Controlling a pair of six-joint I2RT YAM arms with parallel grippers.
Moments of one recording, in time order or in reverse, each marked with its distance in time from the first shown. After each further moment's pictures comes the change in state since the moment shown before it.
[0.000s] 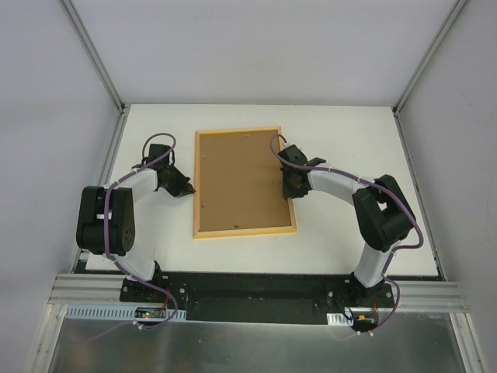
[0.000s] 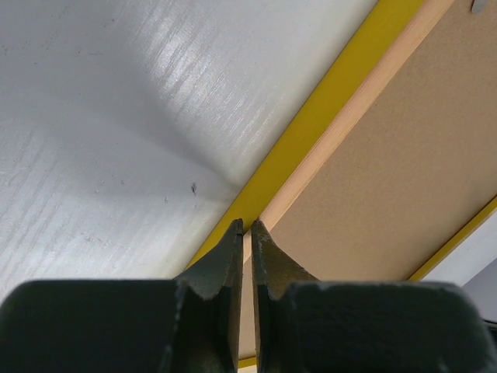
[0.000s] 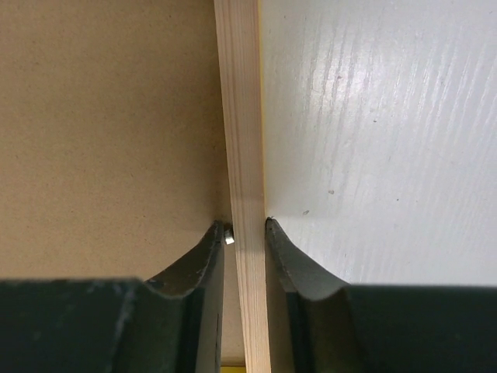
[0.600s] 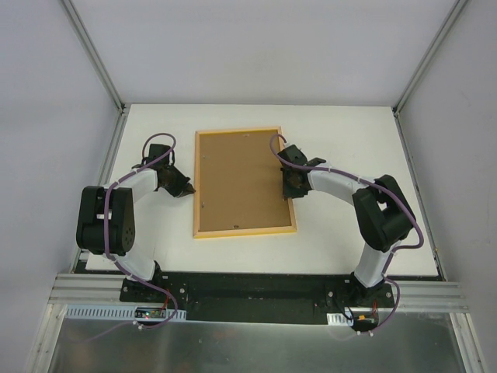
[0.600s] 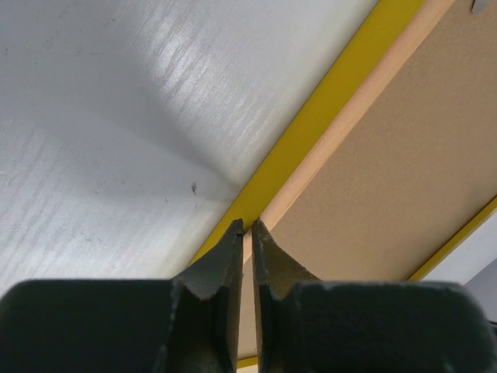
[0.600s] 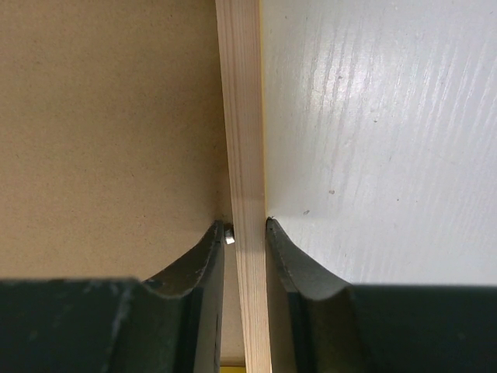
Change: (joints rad) left arm 0.000 0.000 0.000 0.000 0.000 0.000; right arm 0.002 -0.001 0.000 -0.002 0.001 -0.001
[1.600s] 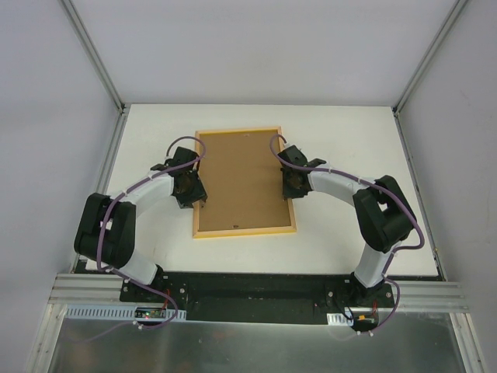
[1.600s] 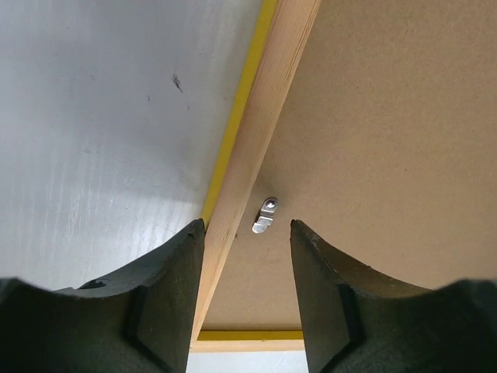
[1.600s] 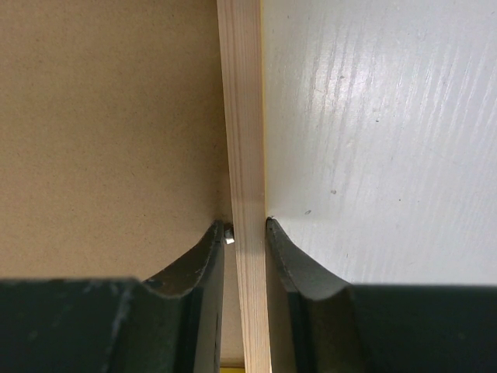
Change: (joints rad) left arm -0.237 -0.094 0.014 -0.182 -0.215 0.177; right arm 0.003 -0.008 -0.012 0.014 0.002 0.002
